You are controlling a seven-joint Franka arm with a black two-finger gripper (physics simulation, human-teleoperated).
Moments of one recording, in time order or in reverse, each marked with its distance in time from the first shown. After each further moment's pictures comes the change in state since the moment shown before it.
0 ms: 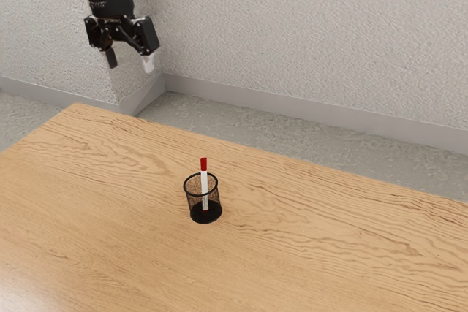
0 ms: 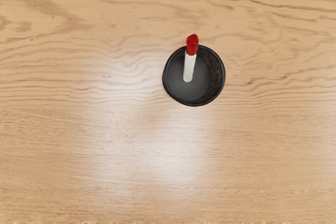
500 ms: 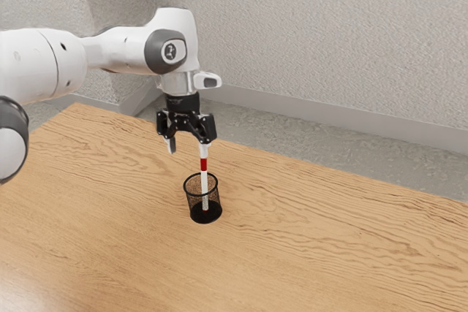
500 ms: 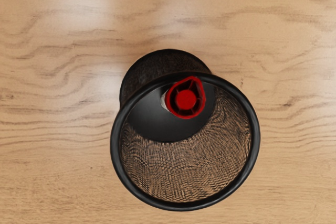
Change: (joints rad) arm -0.030 0.436 0.003 -0.025 -0.061 0.202 -0.002
